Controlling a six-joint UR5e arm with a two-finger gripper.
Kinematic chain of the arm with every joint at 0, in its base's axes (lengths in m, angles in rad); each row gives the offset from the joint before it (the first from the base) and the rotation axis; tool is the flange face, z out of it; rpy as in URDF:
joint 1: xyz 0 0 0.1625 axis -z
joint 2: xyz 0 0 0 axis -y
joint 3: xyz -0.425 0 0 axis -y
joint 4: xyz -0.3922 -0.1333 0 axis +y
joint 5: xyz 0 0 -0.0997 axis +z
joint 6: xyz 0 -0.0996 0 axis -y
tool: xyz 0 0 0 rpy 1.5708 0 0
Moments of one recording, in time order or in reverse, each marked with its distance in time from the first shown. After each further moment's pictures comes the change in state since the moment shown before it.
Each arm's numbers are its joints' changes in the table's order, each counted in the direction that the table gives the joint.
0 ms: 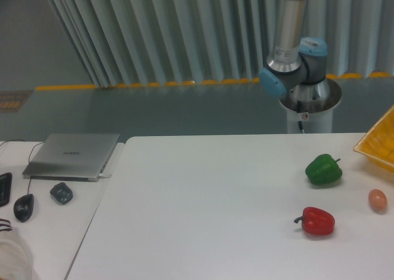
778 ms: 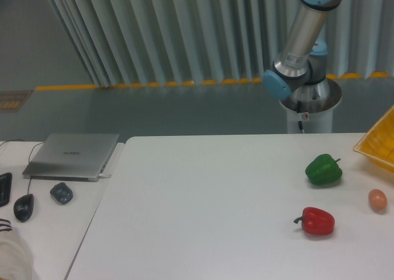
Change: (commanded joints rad) arm -0.225 -0.085 -0.072 -0.134 -0.006 0.326
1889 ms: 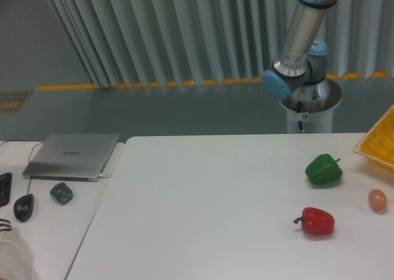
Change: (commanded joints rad) arm -0.020 -0.038 -0.020 -0.024 0.008 -0.002
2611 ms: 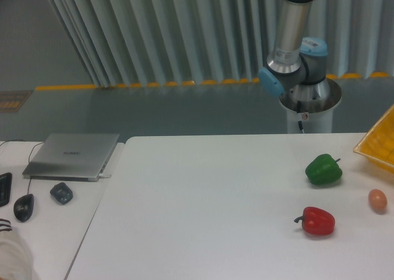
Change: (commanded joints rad) arm 0.091 0.072 0.077 0.133 -0.120 0.032
